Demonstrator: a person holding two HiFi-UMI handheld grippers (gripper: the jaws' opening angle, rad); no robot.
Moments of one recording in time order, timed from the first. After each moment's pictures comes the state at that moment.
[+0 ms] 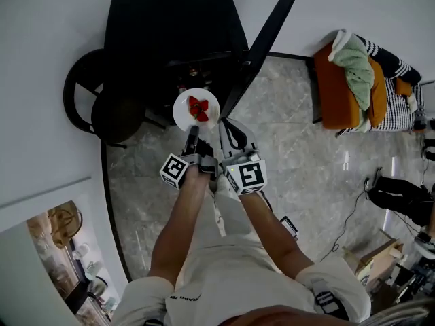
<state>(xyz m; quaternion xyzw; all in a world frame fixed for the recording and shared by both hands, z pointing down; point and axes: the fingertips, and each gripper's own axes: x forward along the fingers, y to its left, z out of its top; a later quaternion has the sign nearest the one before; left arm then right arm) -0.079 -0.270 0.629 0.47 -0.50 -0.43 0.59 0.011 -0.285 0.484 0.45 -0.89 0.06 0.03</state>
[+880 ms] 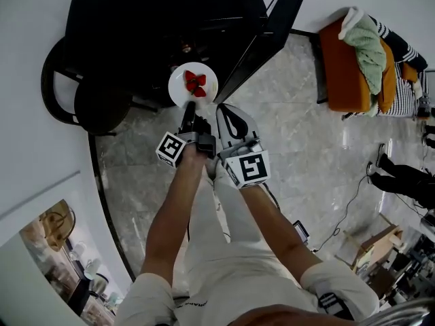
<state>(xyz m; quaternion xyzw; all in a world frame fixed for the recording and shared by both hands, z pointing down) -0.079 -0.321 0.740 0.49 -0.49 -0.42 0.58 0.008 -0.307 0.575 0.45 -0.89 0.08 0.05</state>
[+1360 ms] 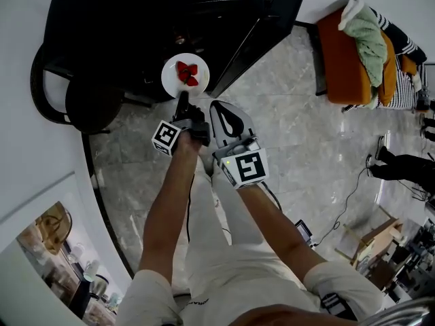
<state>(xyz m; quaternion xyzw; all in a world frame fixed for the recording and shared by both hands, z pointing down) -0.088 -0.340 0.800 0.48 -0.50 -0.42 0.58 0.001 -0.301 0.599 0.45 -0.89 0.09 0.06</state>
